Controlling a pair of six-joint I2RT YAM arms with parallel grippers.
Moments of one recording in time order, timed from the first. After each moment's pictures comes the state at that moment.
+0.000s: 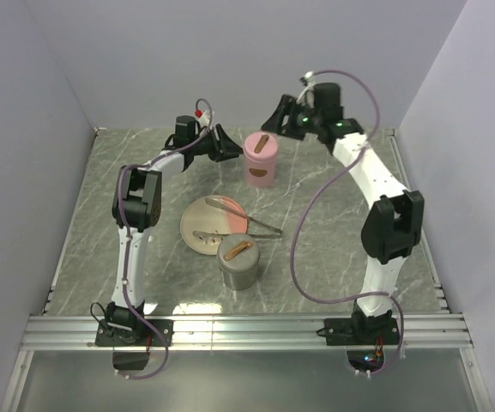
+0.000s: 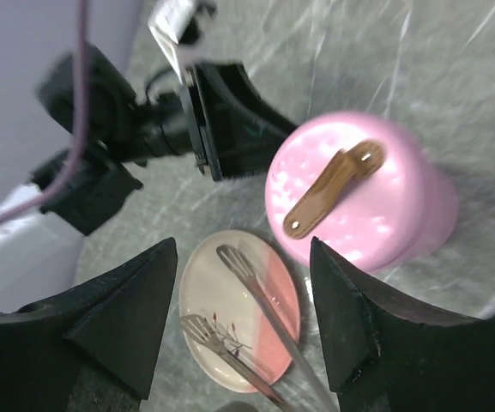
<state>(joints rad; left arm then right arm) -0.22 2.40 1.83 0.18 0.84 -0.76 0.31 1.93 1.84 -0.41 -0.43 0.51</state>
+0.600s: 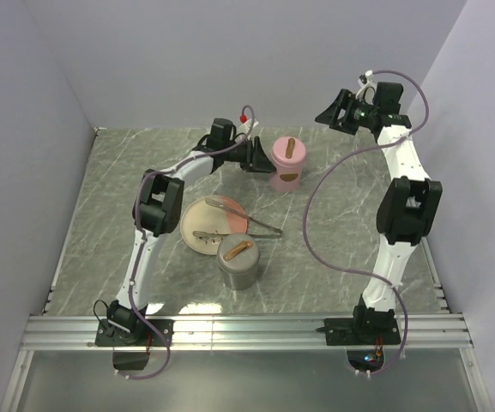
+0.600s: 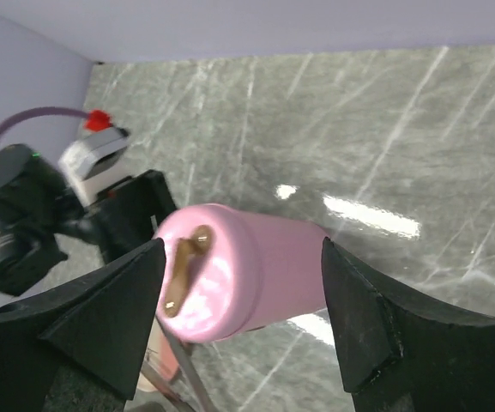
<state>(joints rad) -0.40 2.47 1.99 -0.01 0.97 -0.57 -0.08 2.06 1.95 -0.42 -0.71 0.36</state>
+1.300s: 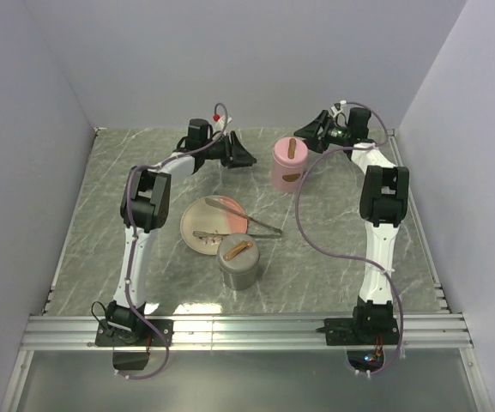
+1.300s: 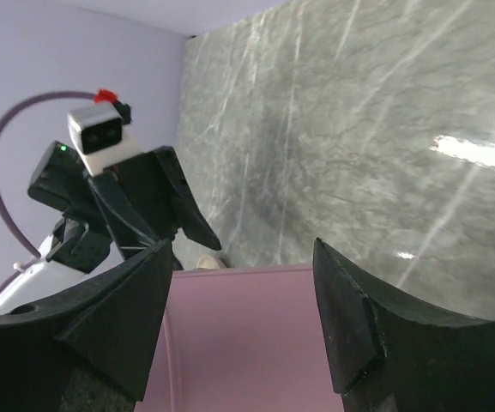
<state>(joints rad) -0.29 2.45 1.86 0.14 0.98 -0.71 -0.05 2.46 1.97 0.04 -1.01 0.80</state>
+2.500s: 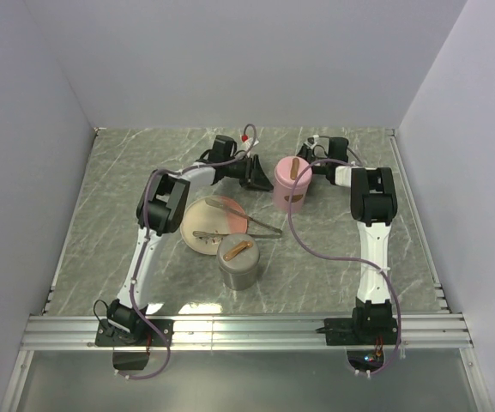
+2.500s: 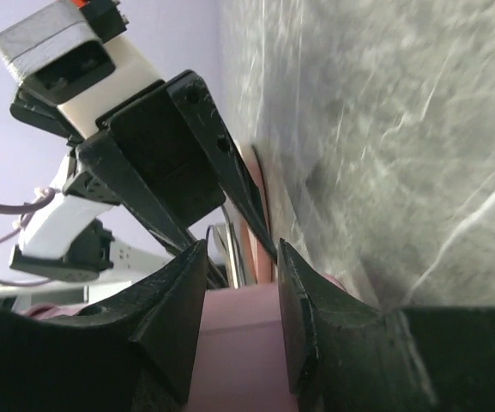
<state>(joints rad) -0.41 2.53 1.88 0.04 1.04 -0.58 0.04 2.50 1.65 0.32 -1.26 0.98</state>
